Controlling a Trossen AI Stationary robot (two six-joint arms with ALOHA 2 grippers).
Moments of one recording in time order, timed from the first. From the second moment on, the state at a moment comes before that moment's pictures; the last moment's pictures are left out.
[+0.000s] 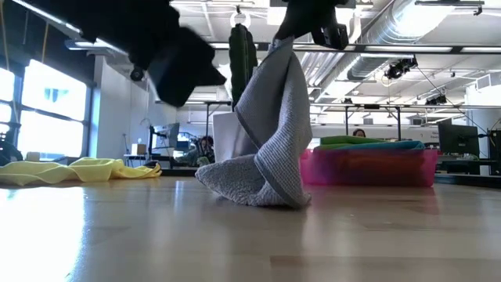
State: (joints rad) left arm -0.46 1.84 0.97 0.07 -1.39 -0.12; right arm 0.15 1.60 1.40 -0.68 0.04 0.71
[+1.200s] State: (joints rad) left arm -0.35 1.84 0.97 0.30 -0.89 -0.05; right arm 0.34 1.60 1.40 -0.61 0.22 0.03
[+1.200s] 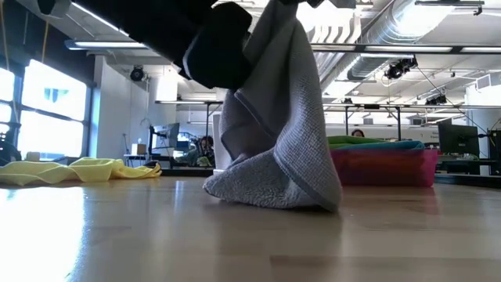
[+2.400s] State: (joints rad) left arm -0.22 1.84 0.97 0.35 -0.30 -0.31; right arm 0.75 1.91 1.17 -0.07 0.57 0.93
